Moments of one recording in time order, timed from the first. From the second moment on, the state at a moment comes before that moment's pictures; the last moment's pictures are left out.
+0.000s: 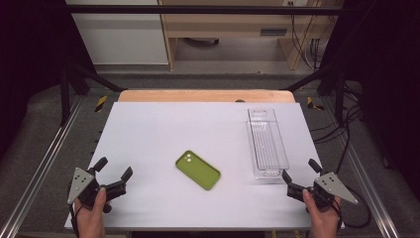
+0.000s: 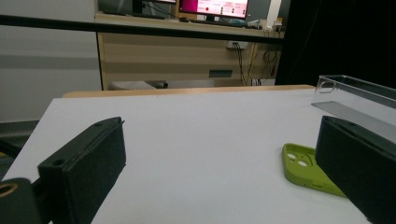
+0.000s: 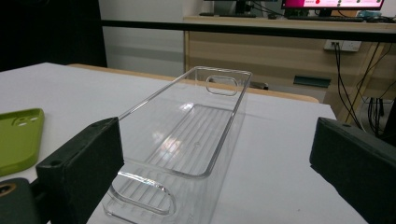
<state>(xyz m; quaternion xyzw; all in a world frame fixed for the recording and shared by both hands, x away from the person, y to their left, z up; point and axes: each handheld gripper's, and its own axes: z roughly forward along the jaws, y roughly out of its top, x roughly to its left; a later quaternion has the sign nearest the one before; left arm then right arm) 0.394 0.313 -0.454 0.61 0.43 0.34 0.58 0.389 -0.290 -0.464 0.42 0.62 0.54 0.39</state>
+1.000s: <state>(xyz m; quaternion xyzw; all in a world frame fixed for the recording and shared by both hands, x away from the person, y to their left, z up) 0.408 0.274 -0.448 0.69 0.41 0.30 0.51 0.384 -0.293 -0.462 0.41 0.61 0.53 0.41</state>
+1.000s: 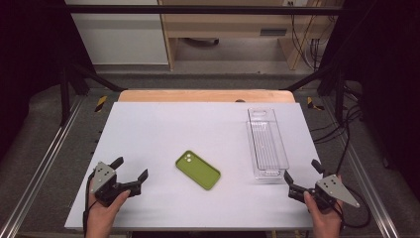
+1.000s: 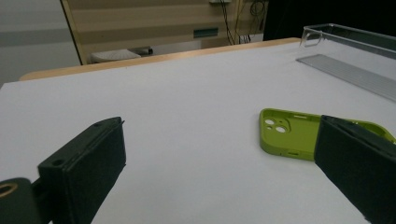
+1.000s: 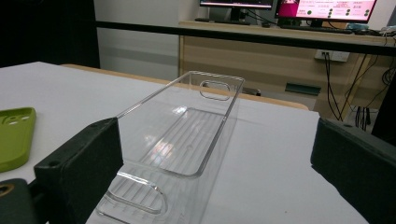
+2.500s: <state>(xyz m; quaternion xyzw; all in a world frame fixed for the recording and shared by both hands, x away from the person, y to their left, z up) 0.472 0.191 -0.426 0.81 0.34 0.24 0.41 0.383 -0.291 -0.461 0.41 0.61 0.54 0.41</state>
